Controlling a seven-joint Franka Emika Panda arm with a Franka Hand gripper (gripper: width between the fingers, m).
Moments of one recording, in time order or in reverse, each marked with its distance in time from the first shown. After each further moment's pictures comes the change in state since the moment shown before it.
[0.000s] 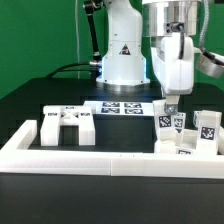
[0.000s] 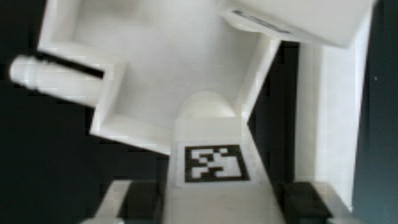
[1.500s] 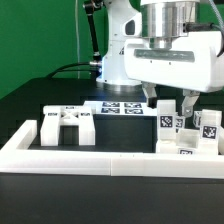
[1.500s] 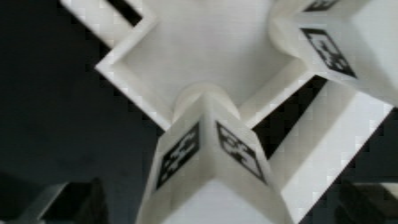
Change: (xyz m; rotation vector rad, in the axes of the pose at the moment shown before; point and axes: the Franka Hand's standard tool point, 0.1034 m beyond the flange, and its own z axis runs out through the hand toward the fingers) arm 0.005 -0.002 0.001 0.007 -0.003 -0.701
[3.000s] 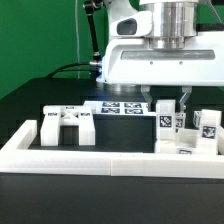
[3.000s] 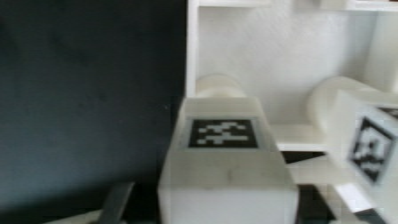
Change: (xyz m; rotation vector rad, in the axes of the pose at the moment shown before) arm 0.002 0.002 0.000 -0.018 0.006 -0.688
